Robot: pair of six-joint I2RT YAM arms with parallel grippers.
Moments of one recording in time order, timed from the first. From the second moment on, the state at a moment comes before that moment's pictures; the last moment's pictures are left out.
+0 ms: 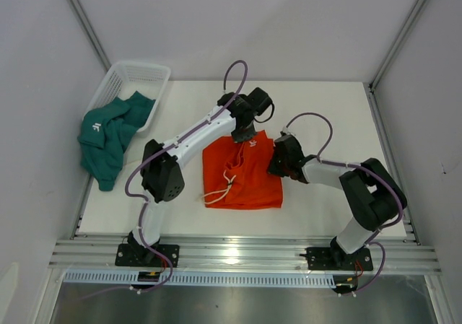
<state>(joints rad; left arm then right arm) -0.79 2.11 2.09 -1.20 -0.37 -1.00 0.54 1.65 0.79 0.00 0.04 0.71</state>
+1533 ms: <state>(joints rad) -0.63 1.79 1.53 -1.05 -0.51 -0.86 0.87 1.78 1.09 -0.09 0.11 0.86</state>
